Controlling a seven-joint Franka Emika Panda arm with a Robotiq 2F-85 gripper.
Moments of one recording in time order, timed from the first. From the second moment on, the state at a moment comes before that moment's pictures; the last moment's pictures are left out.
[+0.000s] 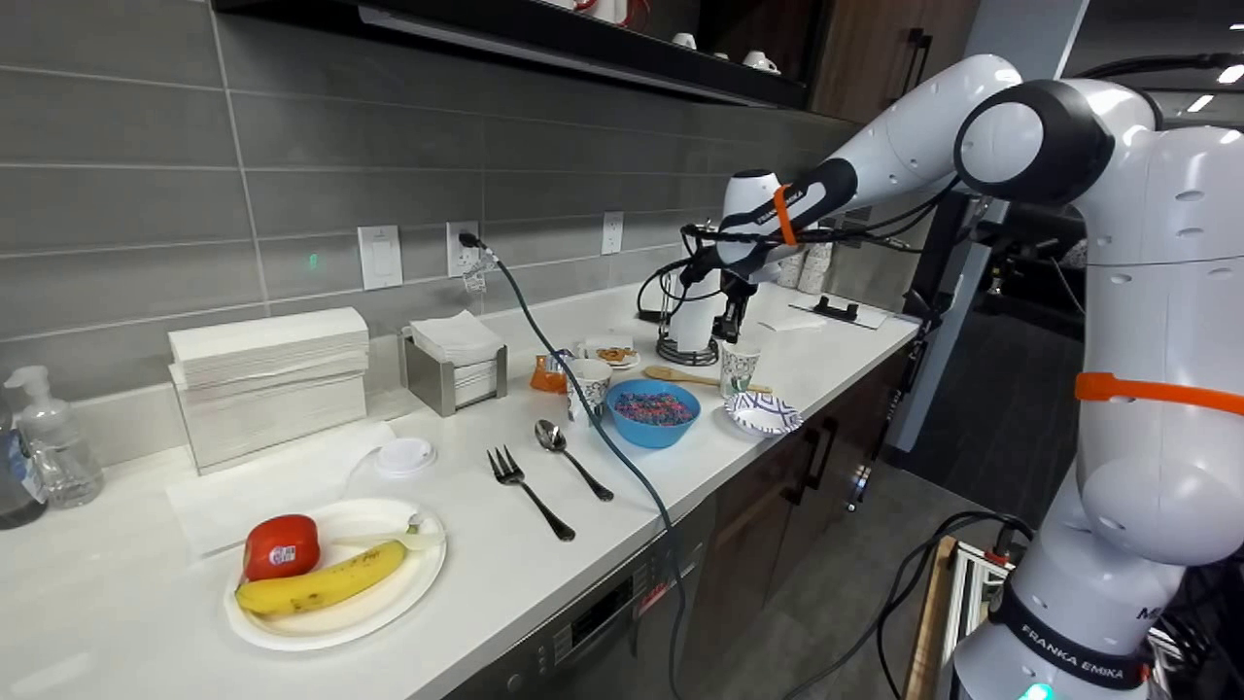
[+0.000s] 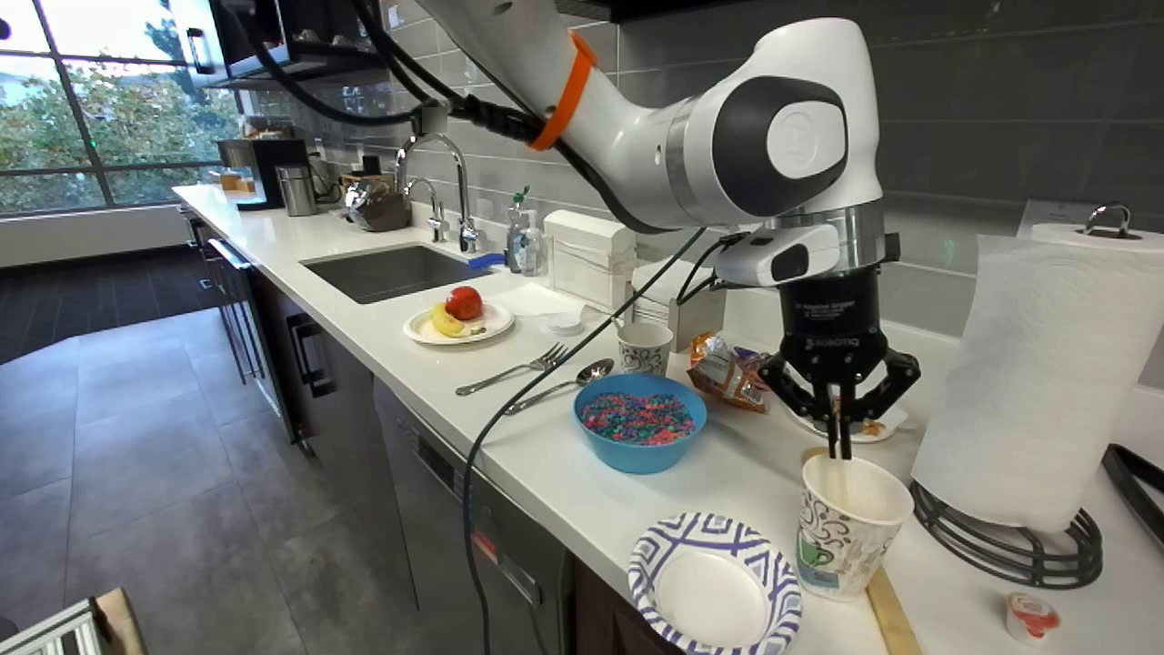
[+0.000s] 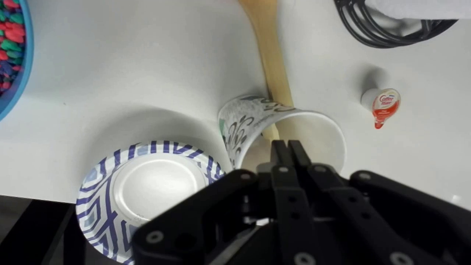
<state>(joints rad) -0.17 0.33 -0.31 -1.89 -0.17 2.34 2.57</state>
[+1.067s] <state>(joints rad) -0.16 0.32 -0.32 -1.88 -0.20 2.24 2.55</state>
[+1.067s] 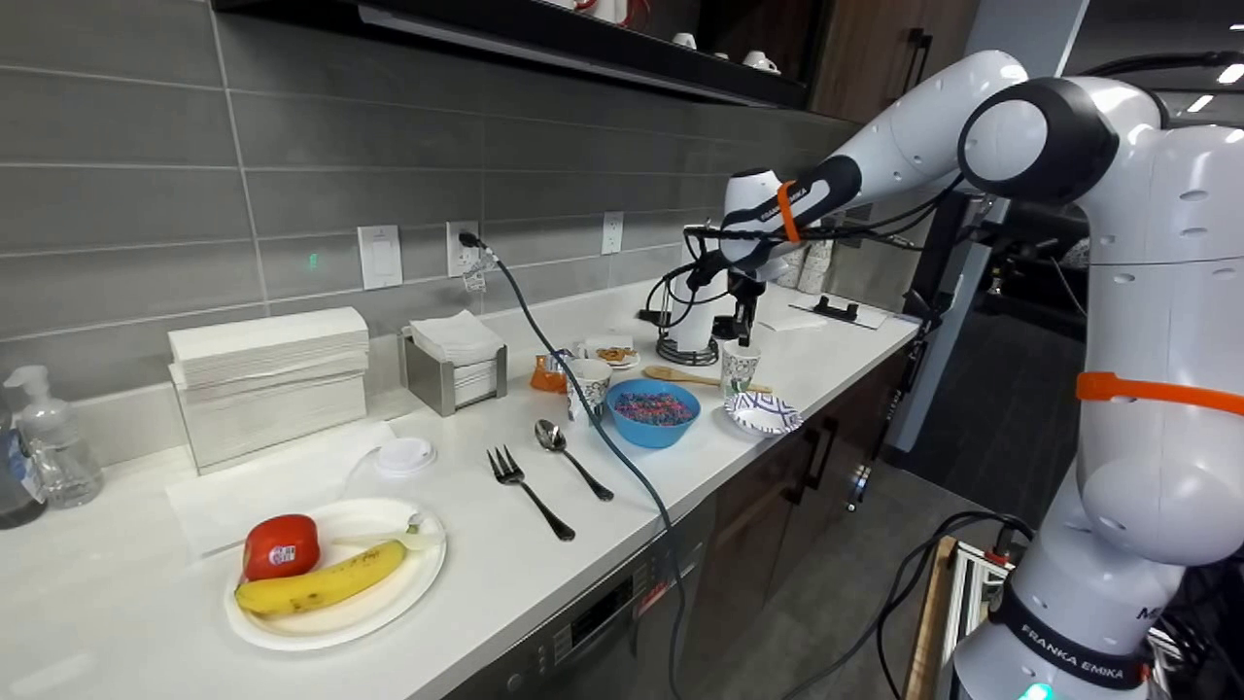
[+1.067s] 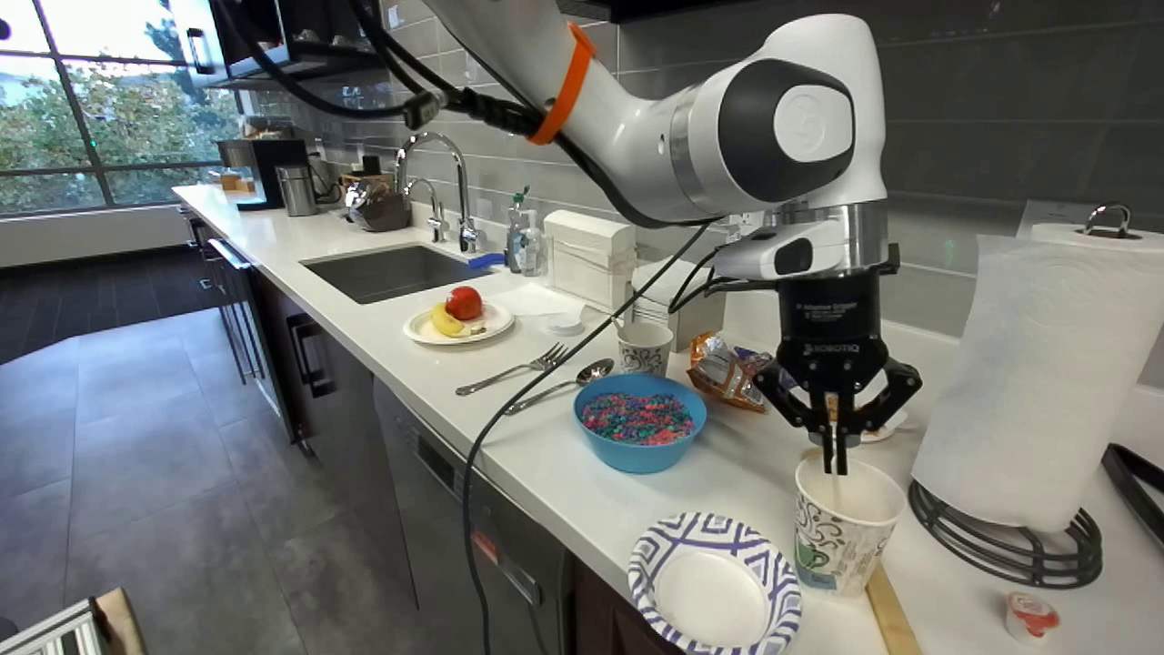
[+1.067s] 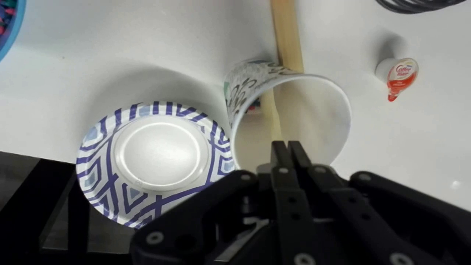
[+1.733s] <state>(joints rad) -0.16 0.31 -0.30 -1.92 -0.20 2.35 2.48</state>
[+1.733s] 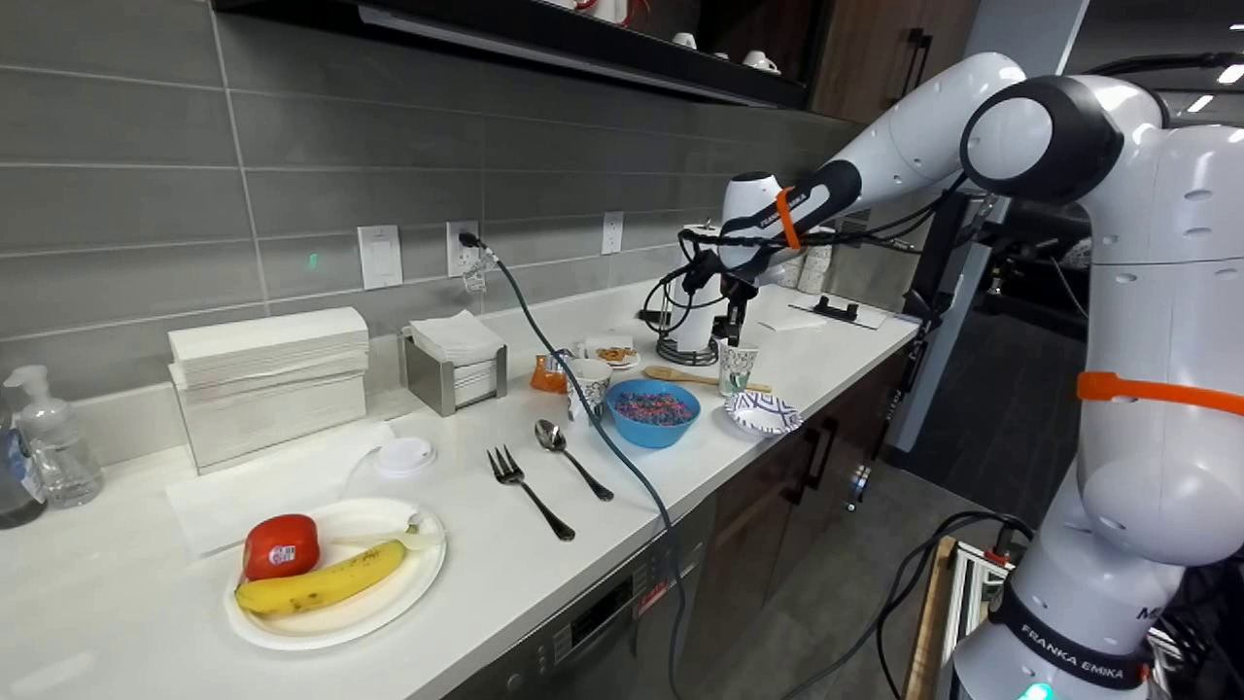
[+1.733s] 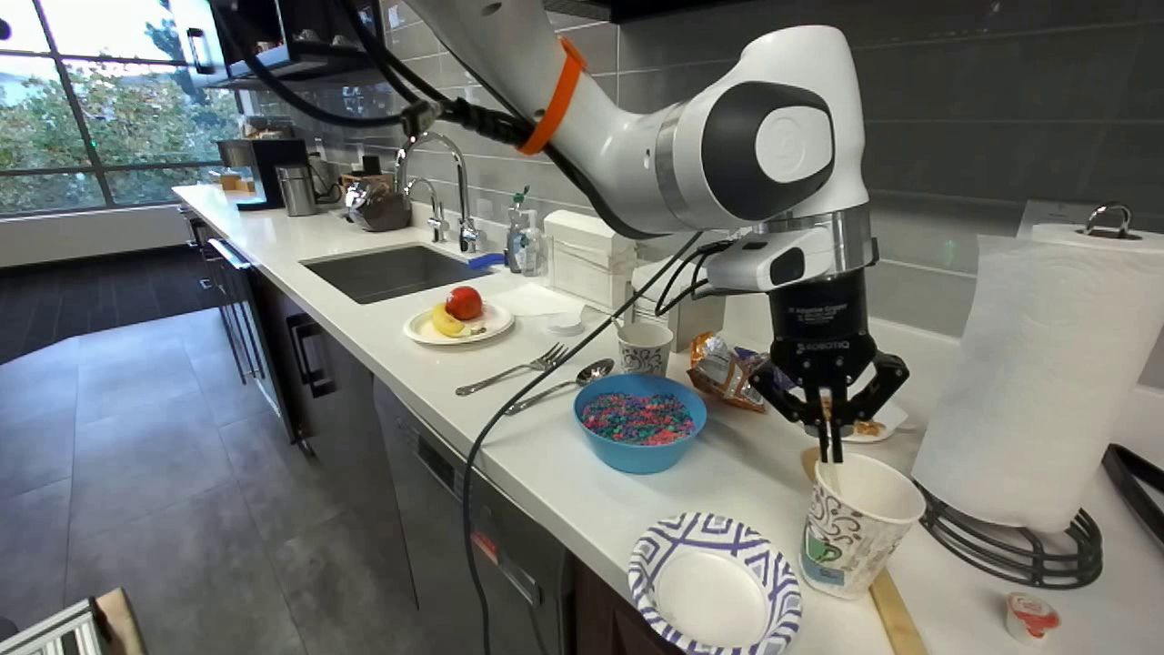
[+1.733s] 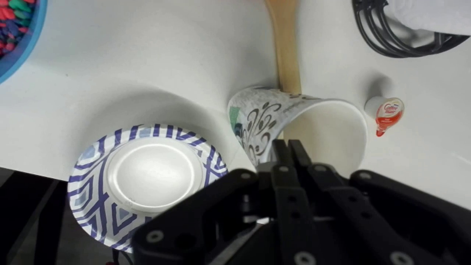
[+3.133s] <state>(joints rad) -0.16 0.30 -0.32 -1.93 -0.24 2.38 2.51</state>
